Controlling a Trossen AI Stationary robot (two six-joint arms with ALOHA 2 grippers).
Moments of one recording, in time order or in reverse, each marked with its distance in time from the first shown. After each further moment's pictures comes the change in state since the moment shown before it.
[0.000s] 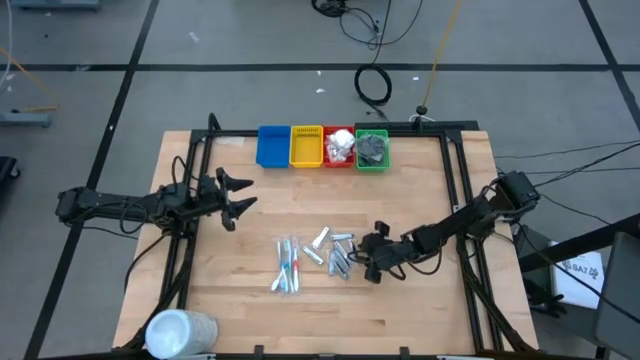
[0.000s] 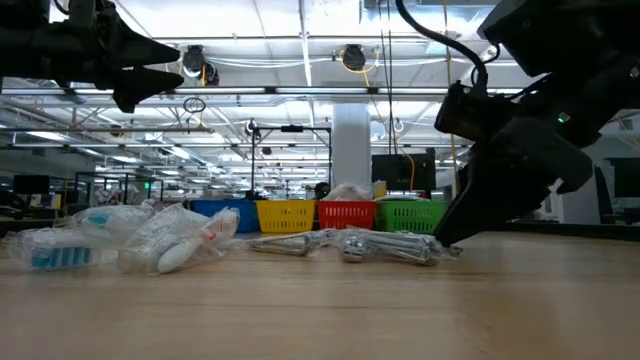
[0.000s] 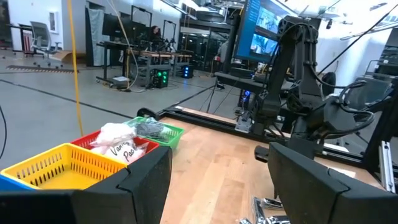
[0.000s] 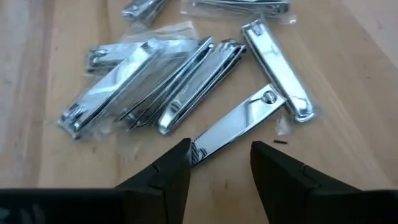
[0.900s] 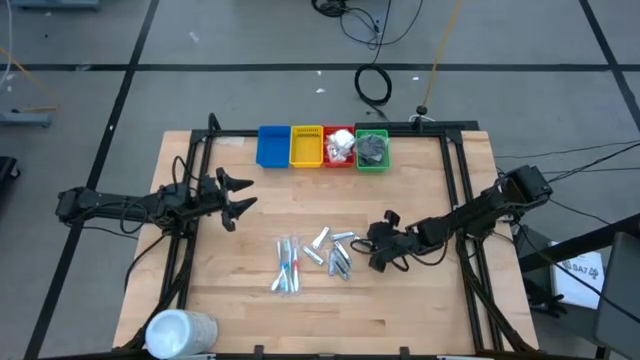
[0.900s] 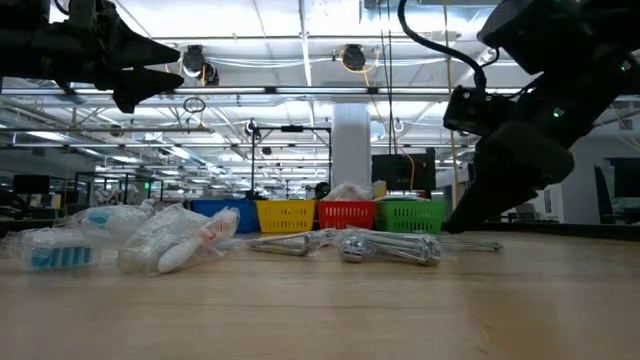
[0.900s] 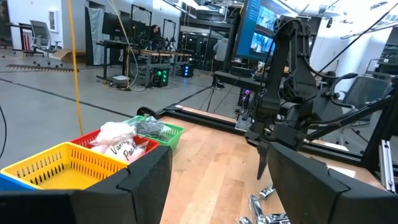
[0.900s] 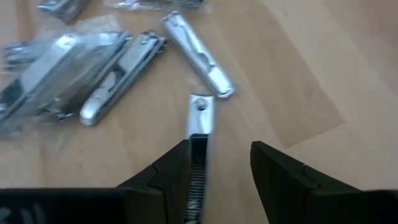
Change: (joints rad) left arm 0.000 0.000 0.000 -0.004 0.000 -0.002; right arm -0.044 -0.135 -0.006 -0.122 0.035 0.056
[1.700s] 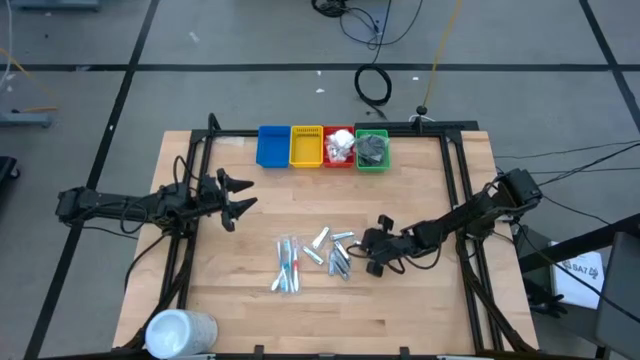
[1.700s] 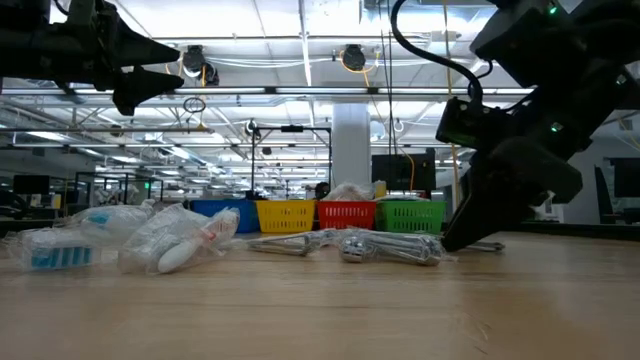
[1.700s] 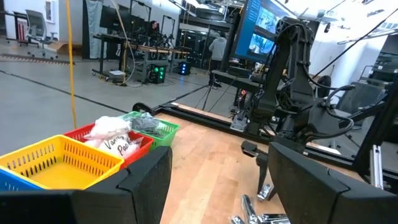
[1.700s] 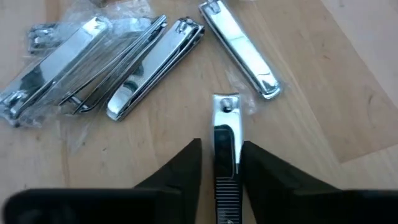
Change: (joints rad) left arm 0.000 0.000 0.000 -0.006 0.009 -0.048; right arm 0.002 0.100 0.004 0.045 -0.058 -0.059
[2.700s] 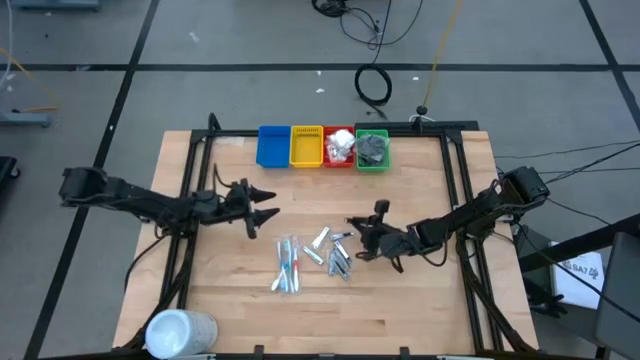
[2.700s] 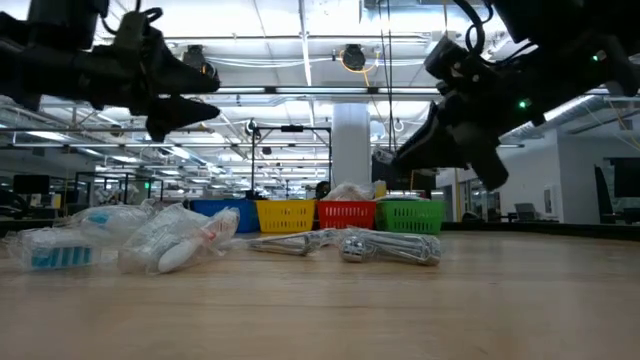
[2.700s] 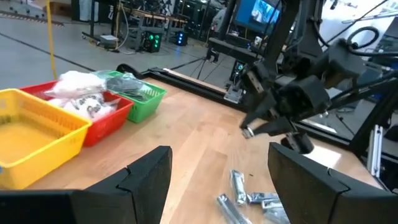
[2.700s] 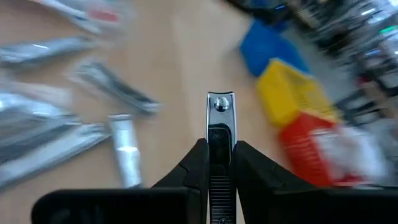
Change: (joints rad) left arm -0.037 0.610 0.021 0.480 0.004 -0.105; right arm 0.000 -0.074 -0.004 0.329 0.424 -0.704
